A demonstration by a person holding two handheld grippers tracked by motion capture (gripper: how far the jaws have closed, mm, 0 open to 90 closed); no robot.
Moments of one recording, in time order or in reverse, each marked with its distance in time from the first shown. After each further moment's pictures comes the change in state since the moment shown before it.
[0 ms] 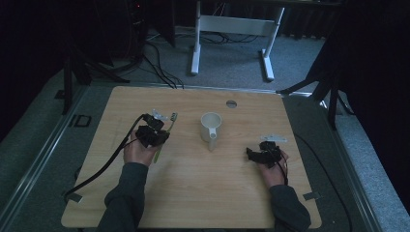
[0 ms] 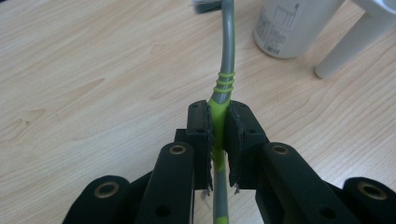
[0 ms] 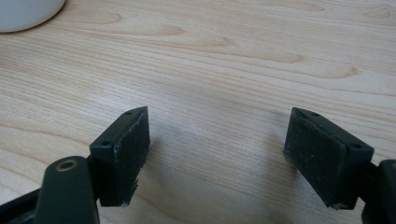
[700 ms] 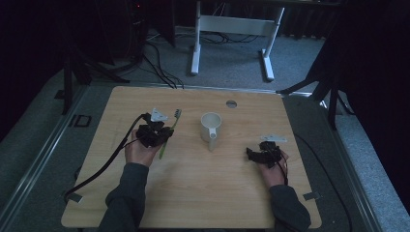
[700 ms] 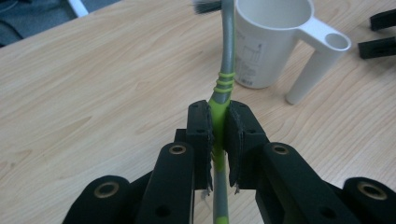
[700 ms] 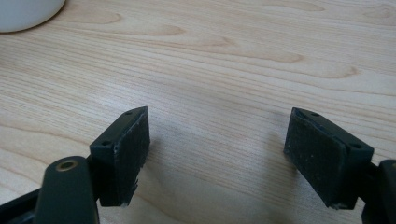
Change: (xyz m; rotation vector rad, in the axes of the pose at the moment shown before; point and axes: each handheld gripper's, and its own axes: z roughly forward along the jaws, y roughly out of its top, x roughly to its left) left arm -0.004 -0.001 -0.008 -0.144 -0.067 0.053; right arm 0.000 0.000 0.000 0.000 0.000 0.000
